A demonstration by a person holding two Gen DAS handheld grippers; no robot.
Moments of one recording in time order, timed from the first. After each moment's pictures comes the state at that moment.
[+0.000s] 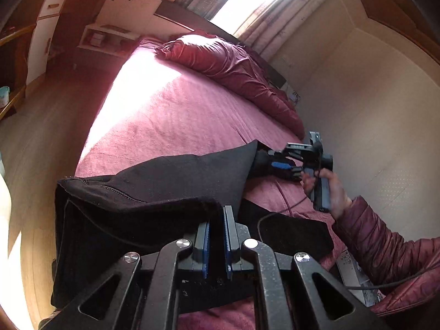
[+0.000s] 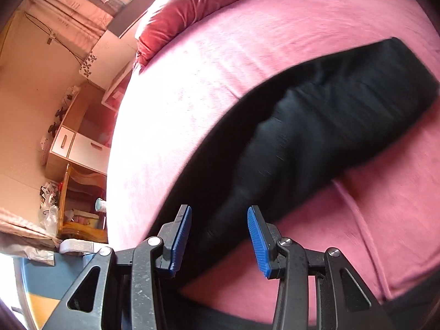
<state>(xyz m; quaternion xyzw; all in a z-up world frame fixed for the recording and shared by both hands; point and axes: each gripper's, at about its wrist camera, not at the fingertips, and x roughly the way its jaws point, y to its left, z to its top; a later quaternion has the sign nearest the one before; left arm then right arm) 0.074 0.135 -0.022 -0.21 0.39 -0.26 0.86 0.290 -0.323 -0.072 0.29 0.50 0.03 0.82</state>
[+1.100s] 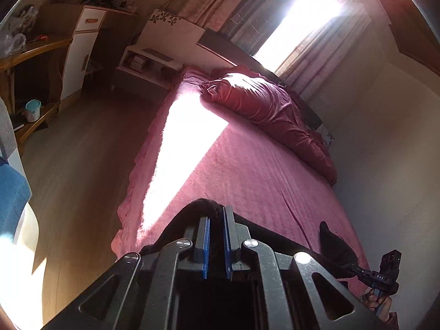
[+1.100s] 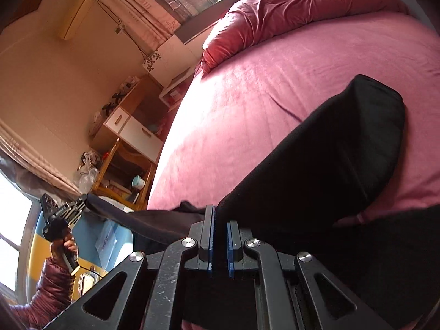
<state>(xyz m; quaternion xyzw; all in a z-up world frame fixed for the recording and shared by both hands) 0.173 0.236 0.019 -0.25 0.35 -0.15 0.89 0.102 -0.325 -0.042 0.25 0.41 0.16 0.86</state>
